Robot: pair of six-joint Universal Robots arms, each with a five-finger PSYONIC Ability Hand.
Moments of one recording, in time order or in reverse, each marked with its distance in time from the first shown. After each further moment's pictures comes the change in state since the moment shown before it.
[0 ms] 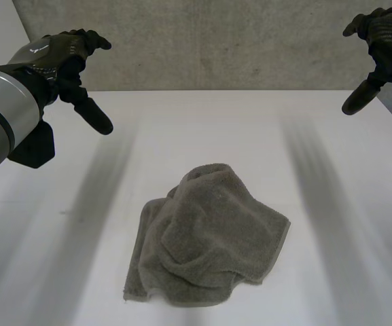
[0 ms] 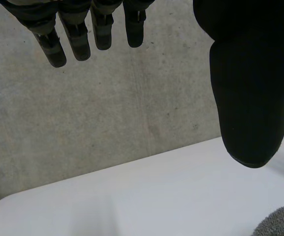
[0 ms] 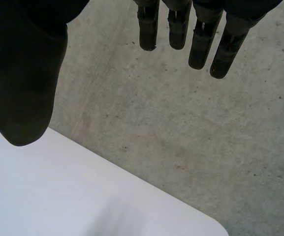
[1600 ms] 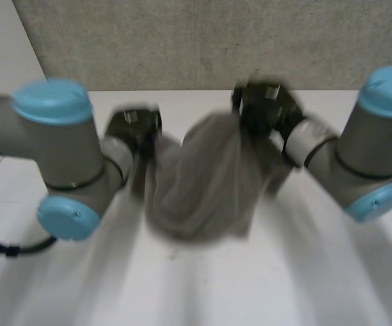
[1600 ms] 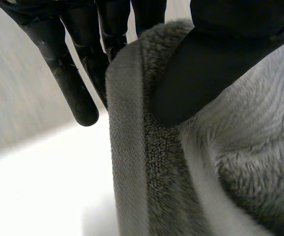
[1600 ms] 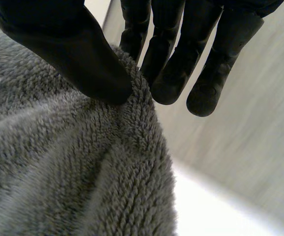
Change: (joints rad) left arm -0.094 -0.412 0.004 0.399 0.011 0.143; right arm 0.182 0.399 -0.028 -0.454 -0.262 0.093; left_hand 1.000 1.040 1.036 1.039 0.988; right_hand 1.089 1.058 1.088 1.075 1.103
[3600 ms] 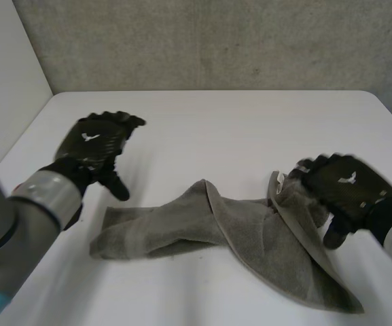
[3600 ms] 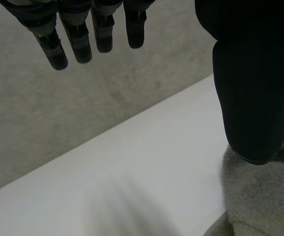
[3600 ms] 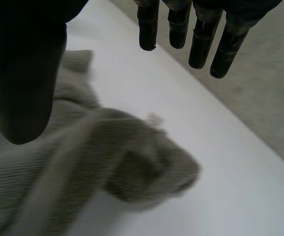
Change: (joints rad) left arm 0.120 0.427 -0.548 0.087 0.179 0.104; right arm -0.280 -0.610 0.715 0.369 -0.107 -0.494; left_hand -0.979 -1.005 -1.004 -1.006 -0.983; right_hand -1.085 -1.063 -1.089 -1.078 -1.102
